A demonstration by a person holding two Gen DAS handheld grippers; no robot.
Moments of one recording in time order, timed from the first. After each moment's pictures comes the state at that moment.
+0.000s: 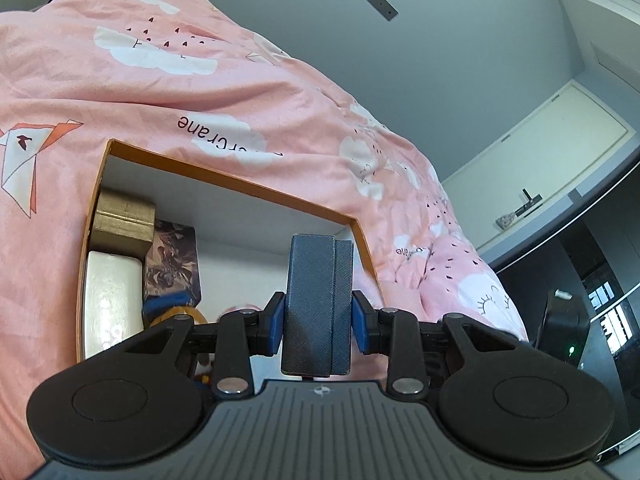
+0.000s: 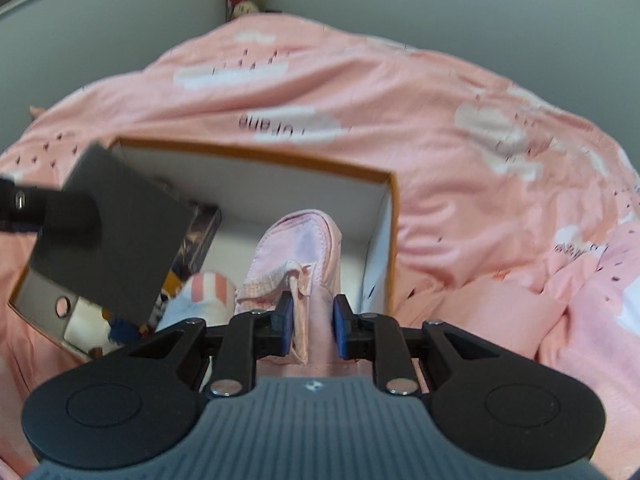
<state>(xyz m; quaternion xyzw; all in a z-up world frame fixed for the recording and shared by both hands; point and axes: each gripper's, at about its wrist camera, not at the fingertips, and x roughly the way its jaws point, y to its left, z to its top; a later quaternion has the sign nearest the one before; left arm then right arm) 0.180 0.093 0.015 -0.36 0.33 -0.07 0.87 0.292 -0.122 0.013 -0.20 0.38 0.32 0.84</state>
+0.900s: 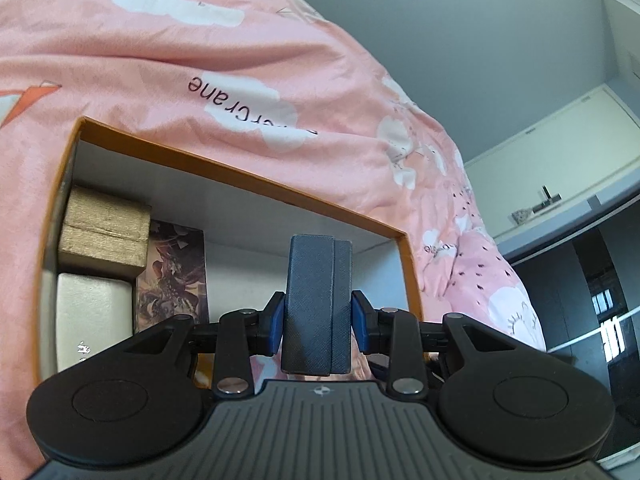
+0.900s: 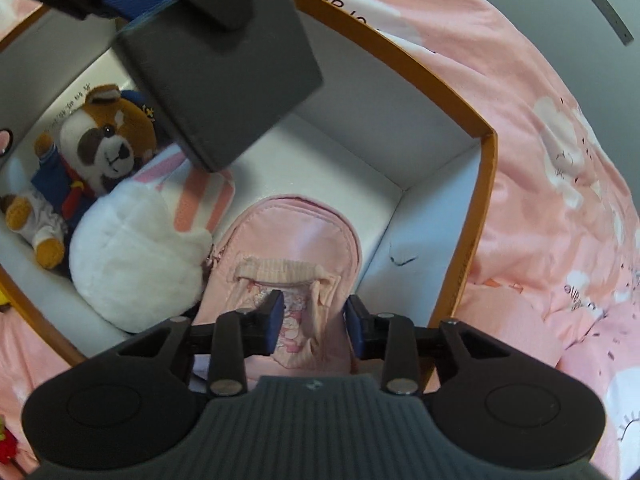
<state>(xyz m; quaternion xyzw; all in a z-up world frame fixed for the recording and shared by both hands) 0.259 0.116 -0.032 -0.39 0.39 -0.06 0.83 0.299 -0.071 -0.056 -0.42 0.41 0.33 0.74</state>
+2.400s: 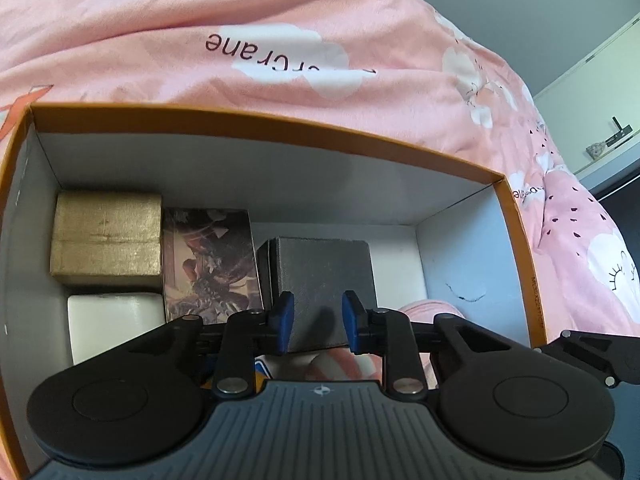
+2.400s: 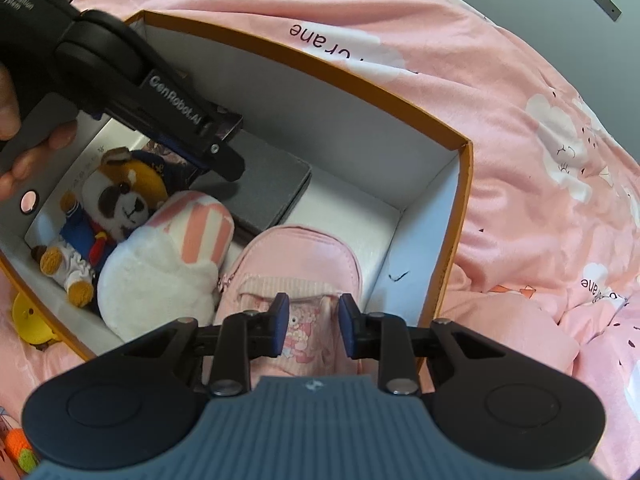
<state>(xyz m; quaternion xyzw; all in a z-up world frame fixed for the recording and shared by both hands) 0.292 0.093 -0.062 -0.27 0.49 0.00 0.83 0.305 -0.084 -0.032 -0.34 0.42 0.35 0.76</state>
